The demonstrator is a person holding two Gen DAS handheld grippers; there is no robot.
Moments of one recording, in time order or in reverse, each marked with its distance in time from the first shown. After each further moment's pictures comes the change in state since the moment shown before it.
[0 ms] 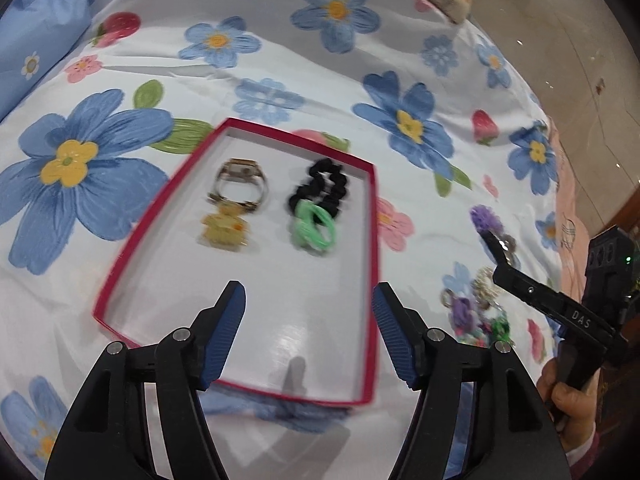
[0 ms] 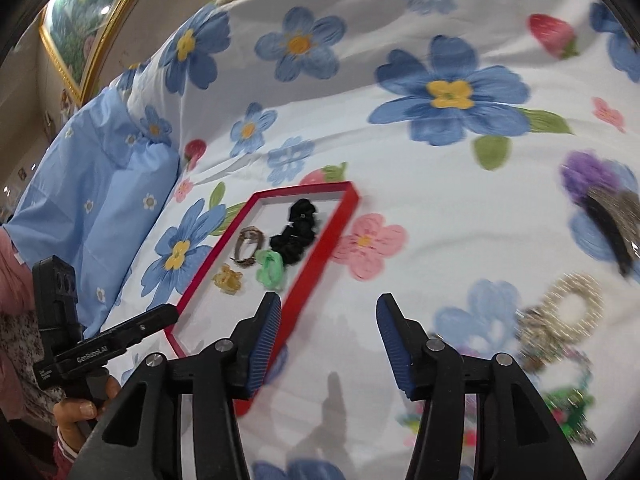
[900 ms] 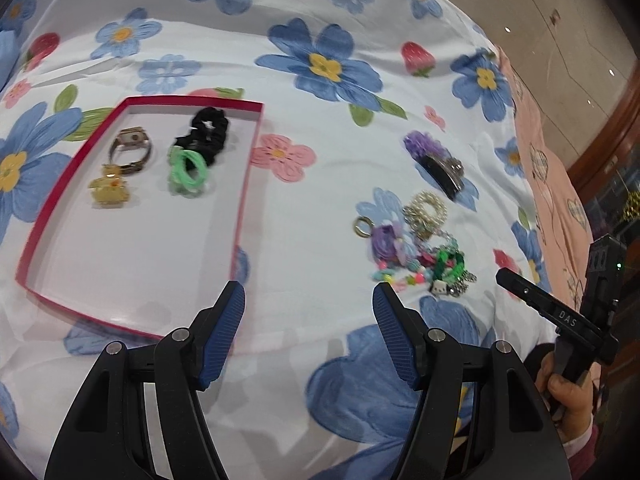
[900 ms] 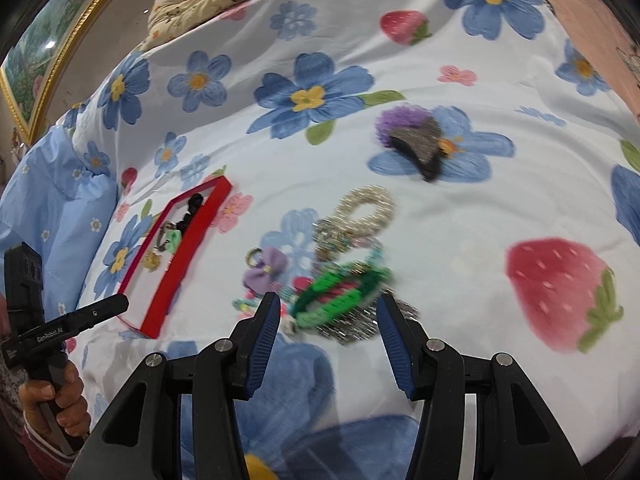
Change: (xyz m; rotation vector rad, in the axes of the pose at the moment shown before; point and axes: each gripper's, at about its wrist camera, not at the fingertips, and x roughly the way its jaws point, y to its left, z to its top) left arm 0.013 -0.098 -0.047 0.180 0.116 -0.076; right arm -0.107 -0.098 -0.082 0.142 -0.067 -0.221
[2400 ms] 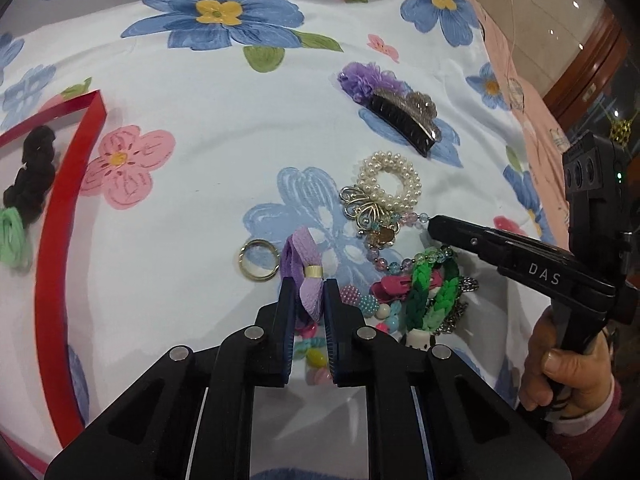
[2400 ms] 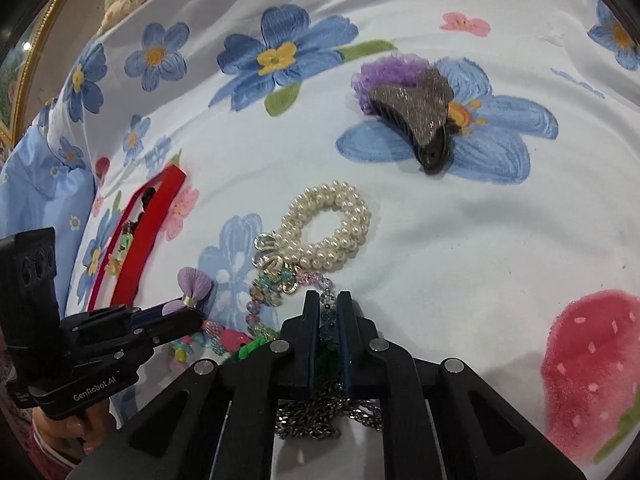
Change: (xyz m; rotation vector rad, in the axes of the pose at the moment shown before) left arm 0.120 -0.071 0.035 0.187 0.160 -0.099; right arm 0.081 -0.030 0.044 0.012 0.126 0.024
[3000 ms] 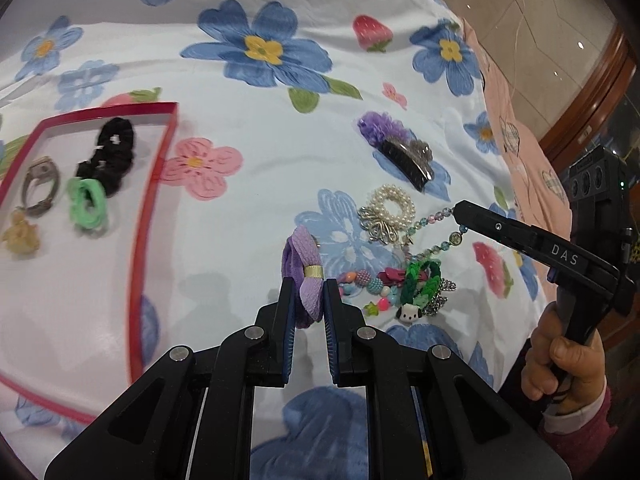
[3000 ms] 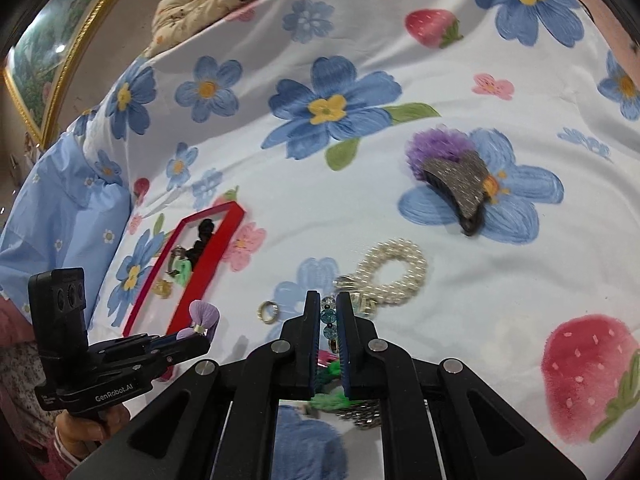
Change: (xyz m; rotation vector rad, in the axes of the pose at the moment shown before) left arm -0.068 0.030 -0.023 -0.092 -0.124 -0.011; right arm -0.046 0.050 0.011 -0.058 -0.115 0.082
